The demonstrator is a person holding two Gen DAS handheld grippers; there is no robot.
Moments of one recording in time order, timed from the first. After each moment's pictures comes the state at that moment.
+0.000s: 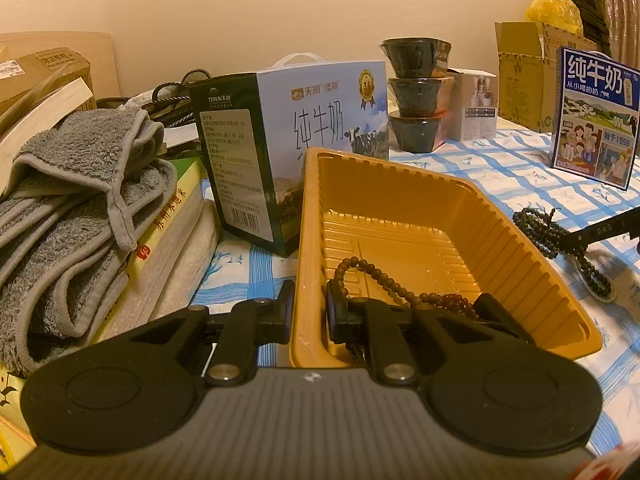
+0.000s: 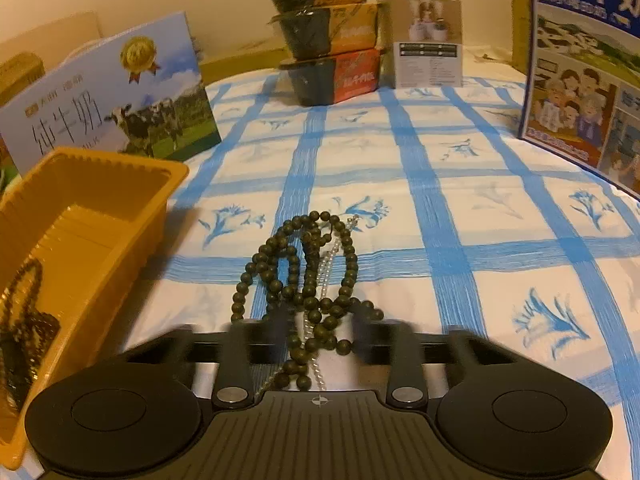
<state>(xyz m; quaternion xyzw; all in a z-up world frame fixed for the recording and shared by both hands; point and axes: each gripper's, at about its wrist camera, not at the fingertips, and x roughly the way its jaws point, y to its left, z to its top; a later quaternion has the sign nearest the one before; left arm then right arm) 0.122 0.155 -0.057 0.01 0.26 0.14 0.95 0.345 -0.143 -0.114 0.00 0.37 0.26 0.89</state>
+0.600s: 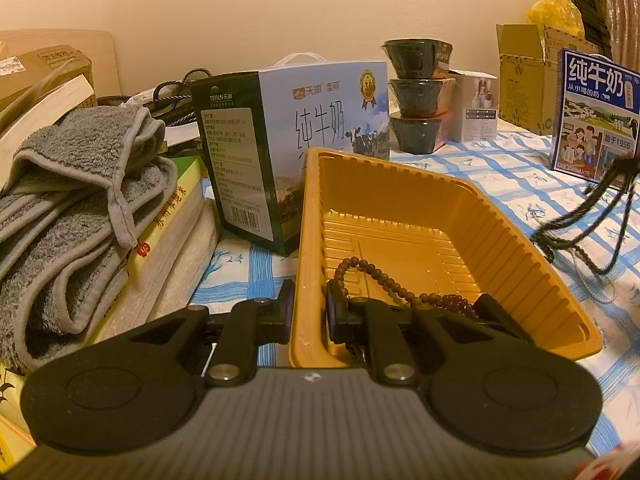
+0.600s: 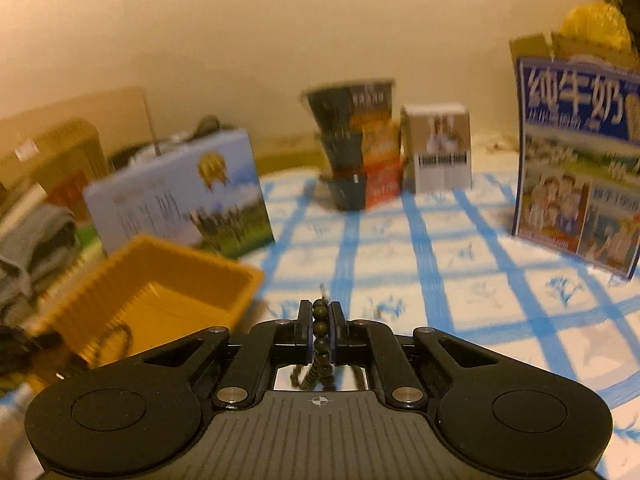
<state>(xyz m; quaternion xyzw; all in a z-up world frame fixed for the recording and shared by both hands) 0.121 0.155 -0.057 0.01 0.26 0.14 0.95 0.272 -0.176 -0.020 0.04 0.24 0.30 0.92</state>
